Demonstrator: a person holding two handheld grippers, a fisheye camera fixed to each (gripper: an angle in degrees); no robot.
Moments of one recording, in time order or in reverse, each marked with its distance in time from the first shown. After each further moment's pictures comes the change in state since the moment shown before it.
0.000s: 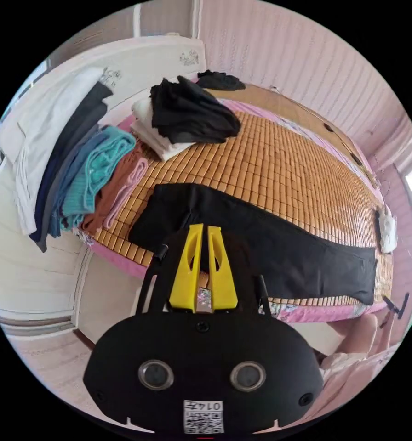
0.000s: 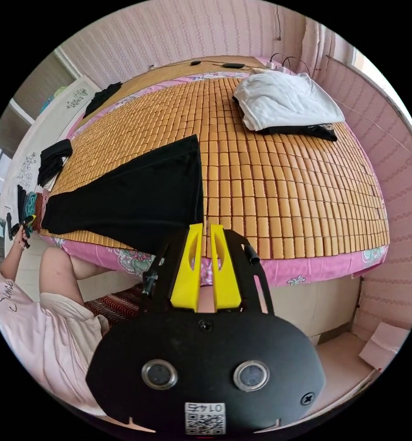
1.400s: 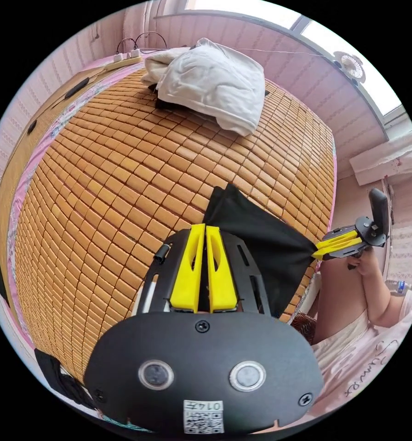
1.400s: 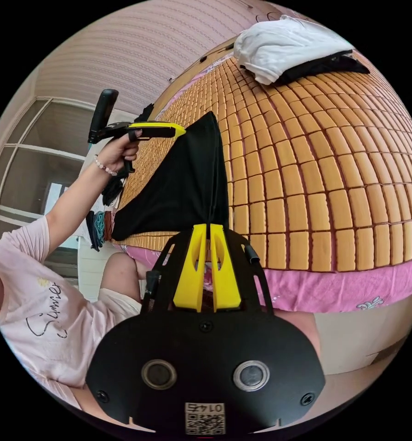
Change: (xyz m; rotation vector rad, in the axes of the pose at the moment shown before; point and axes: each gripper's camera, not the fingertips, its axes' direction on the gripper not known) left arm 0.816 0.016 0.119 -0.299 0.378 1.260; right arm 0.014 -0.043 0.115 -0.038 -0.521 0.096
